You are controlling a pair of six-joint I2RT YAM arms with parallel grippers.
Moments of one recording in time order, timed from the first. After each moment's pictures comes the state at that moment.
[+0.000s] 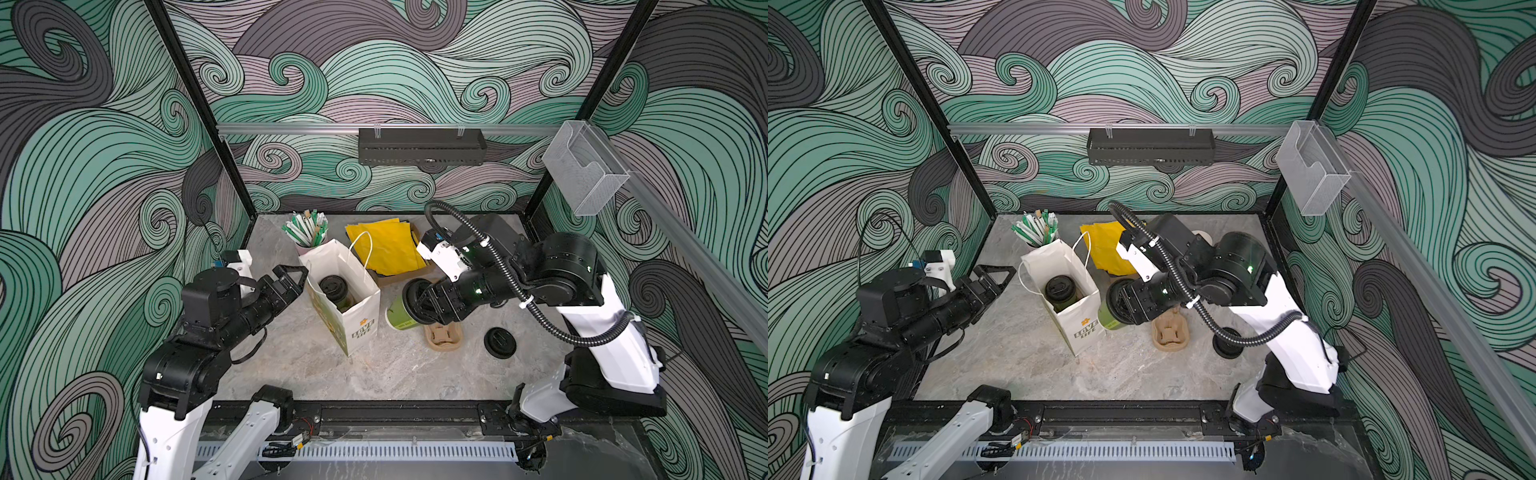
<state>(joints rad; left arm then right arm) -0.21 0.74 1.38 -1.11 0.17 -0.88 1.04 1.59 2.38 -1.69 -0.10 0.36</state>
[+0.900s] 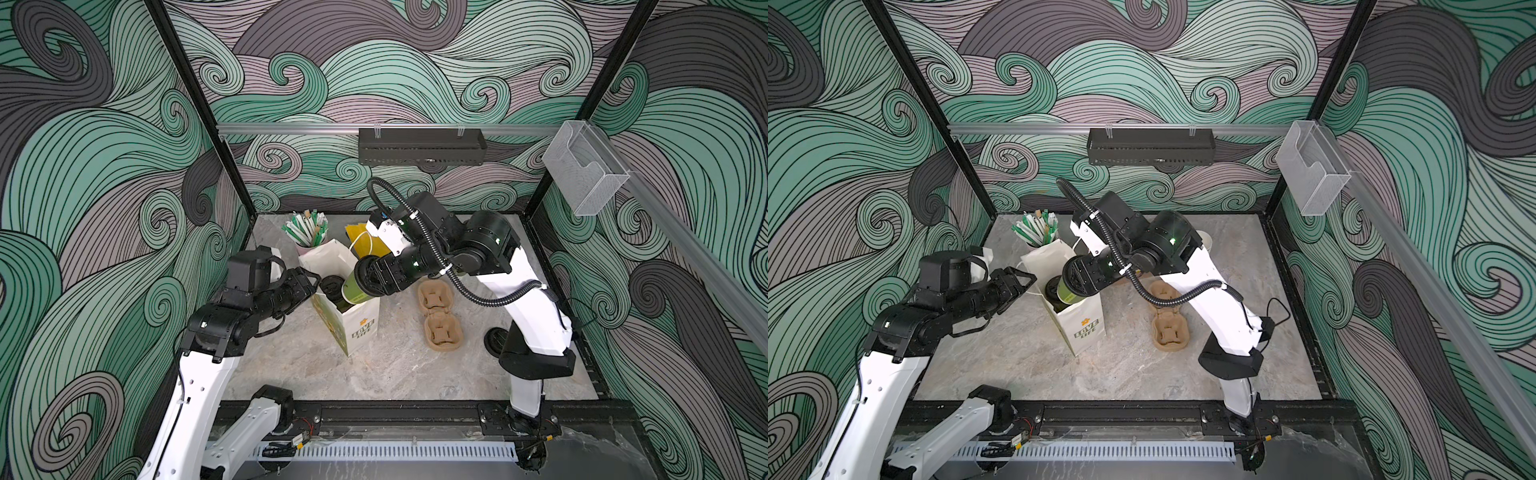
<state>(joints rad) -0.21 0.85 1.22 -1.06 0.25 -0.82 1.02 1.95 2.71 -1.62 -0.11 0.33</state>
